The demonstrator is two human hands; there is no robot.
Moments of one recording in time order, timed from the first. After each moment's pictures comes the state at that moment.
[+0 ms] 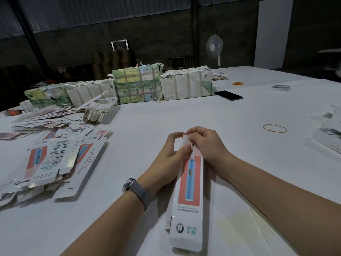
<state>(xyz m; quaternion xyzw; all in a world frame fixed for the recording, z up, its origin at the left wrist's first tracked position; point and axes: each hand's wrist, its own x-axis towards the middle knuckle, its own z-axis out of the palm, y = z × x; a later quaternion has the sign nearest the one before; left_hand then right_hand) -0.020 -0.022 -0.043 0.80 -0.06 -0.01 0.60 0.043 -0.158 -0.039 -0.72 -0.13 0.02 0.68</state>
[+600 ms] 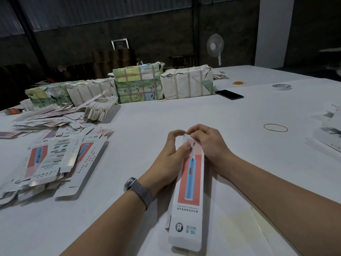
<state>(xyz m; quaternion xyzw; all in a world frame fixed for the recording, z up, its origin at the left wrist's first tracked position) -0.015 -0.021 -0.047 0.80 -0.07 0.01 0.59 0.041 -0.159 -0.038 -0.71 -0.14 0.00 0.69</state>
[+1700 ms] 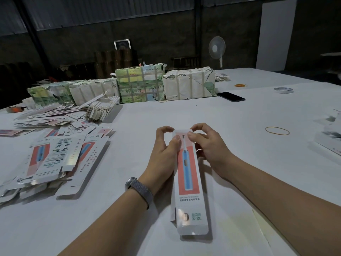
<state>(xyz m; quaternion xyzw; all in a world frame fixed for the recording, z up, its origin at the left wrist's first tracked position) -0.013 -0.019 -0.043 0.73 -0.02 0.11 0.67 0.041 -0.162 -0.043 -0.69 -0.19 0.05 0.70</state>
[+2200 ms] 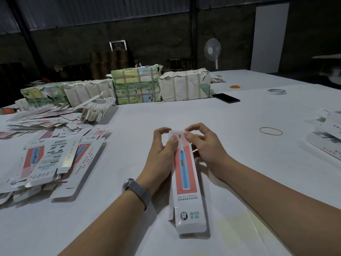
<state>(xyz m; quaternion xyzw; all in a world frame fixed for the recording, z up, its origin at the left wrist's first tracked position) -0.013 -0.020 -0.045 0.74 -0.01 0.11 0.66 0.037 -0.161 -0.041 -0.68 -0.19 0.03 0.71</state>
